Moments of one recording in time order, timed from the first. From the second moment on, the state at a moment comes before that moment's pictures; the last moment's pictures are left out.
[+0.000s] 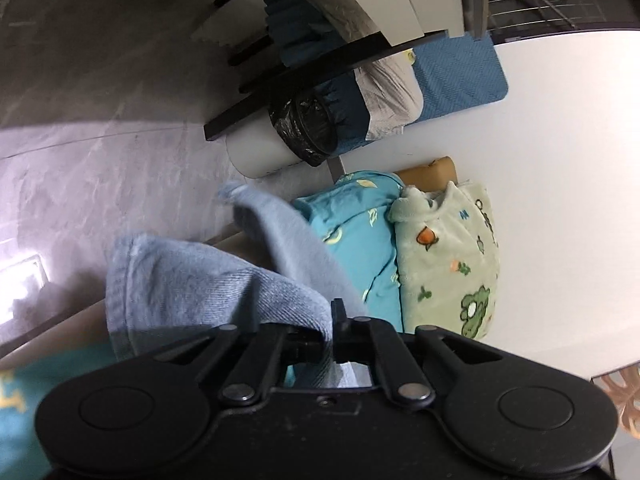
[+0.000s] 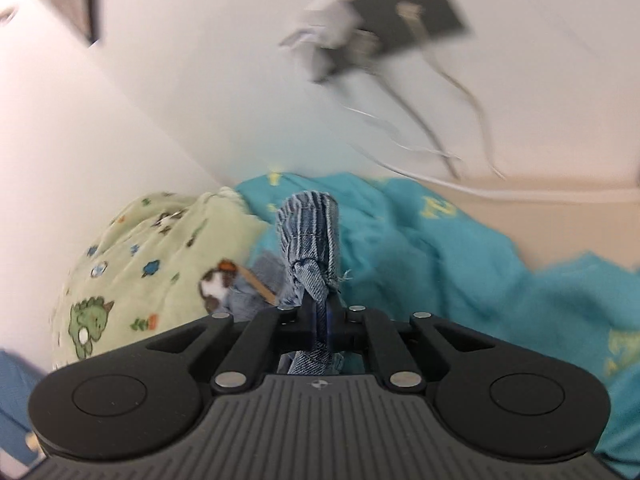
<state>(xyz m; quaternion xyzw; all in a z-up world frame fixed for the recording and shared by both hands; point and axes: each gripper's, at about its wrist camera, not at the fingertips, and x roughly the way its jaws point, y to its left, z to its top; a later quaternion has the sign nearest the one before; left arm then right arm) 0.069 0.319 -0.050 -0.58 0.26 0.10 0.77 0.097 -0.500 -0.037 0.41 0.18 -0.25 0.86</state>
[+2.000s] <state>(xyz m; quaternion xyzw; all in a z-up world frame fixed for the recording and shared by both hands) 0.263 0.363 -0.193 -0.48 0.31 0.15 0.81 0.170 -0.385 -0.106 0.40 0.29 -0.12 0.86</state>
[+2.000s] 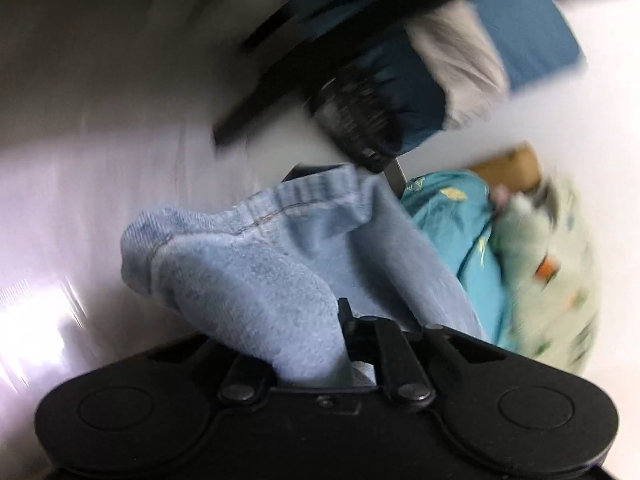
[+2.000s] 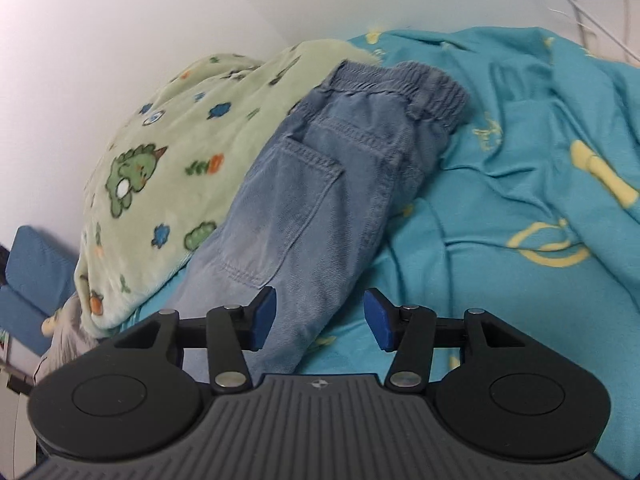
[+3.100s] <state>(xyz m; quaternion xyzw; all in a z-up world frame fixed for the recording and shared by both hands) 0.288 -0.090 -0.102 -0.02 0.30 -0.05 0.95 0.152 -0.449 -0.087 0.37 0.21 -0.06 0.90</state>
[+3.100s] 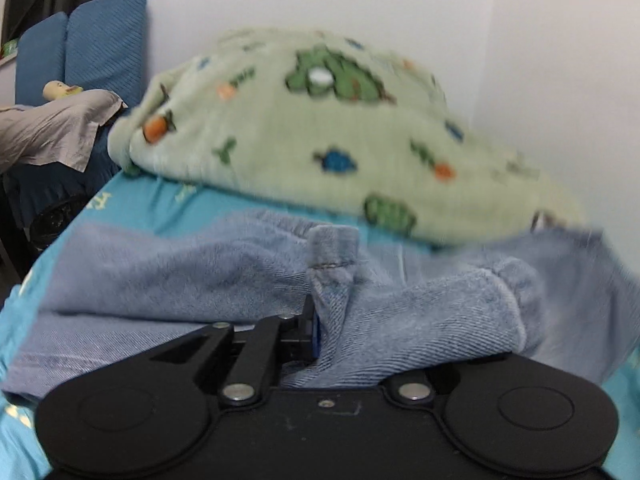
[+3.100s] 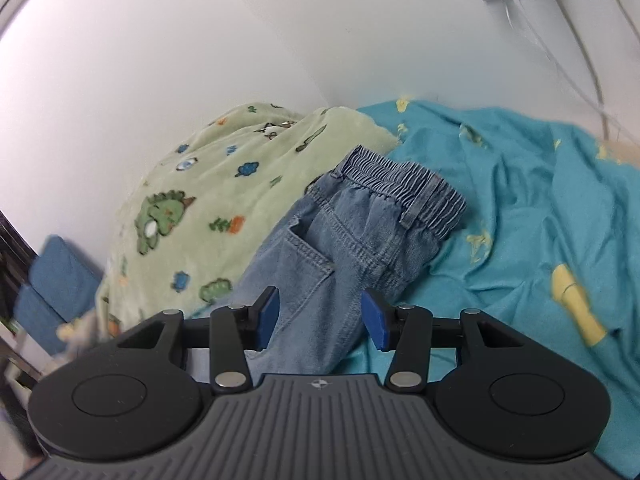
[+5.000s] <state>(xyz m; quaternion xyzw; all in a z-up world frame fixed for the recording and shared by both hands) 0.219 0.149 -0.015 -0.26 0.26 -0.02 0.93 0.246 -0.181 -0.003 0.02 0.04 0.06 1.00</state>
